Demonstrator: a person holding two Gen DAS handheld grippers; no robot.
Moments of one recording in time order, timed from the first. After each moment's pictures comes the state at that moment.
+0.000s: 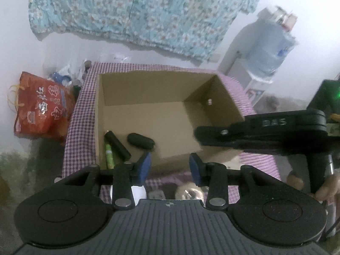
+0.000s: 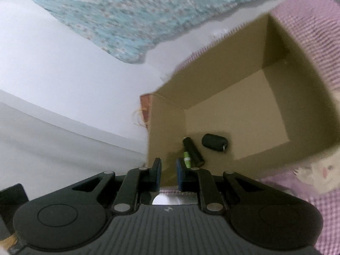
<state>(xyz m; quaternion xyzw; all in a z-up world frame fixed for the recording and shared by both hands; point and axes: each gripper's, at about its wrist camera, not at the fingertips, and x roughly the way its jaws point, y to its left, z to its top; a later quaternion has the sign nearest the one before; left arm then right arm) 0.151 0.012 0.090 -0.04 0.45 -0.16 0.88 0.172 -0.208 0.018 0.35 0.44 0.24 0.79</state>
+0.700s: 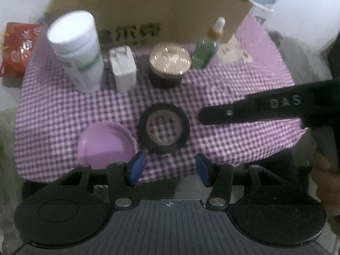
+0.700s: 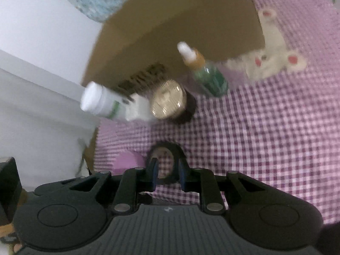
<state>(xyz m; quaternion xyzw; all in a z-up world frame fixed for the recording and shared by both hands) 0.072 -0.031 -0.055 0.02 0.59 -0.17 0.79 0.079 -0.198 -0.094 0.26 0.54 0.19 0.78</state>
